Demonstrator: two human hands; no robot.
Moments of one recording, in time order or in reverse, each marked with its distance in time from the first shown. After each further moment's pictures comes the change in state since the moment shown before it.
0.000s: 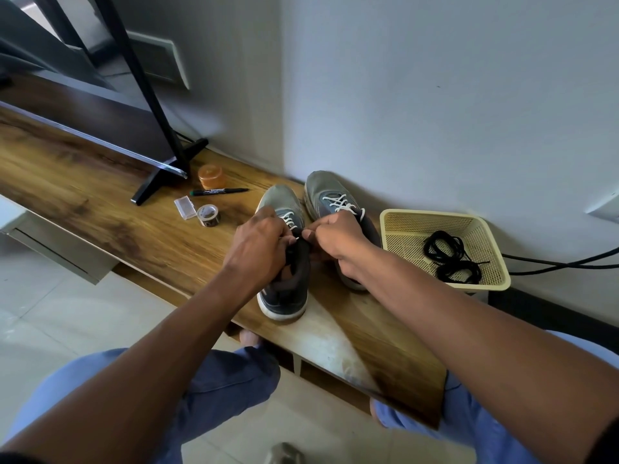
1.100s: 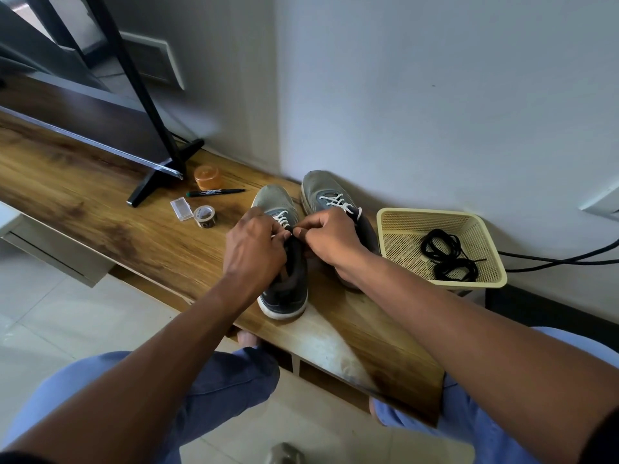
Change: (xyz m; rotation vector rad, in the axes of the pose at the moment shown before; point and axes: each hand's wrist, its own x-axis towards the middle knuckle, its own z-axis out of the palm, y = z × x) left_hand -0.004 0.002 0.009 -0.028 0.154 -0.158; right_hand -0.003 0.007 0.001 -0.203 0.006 -0.266
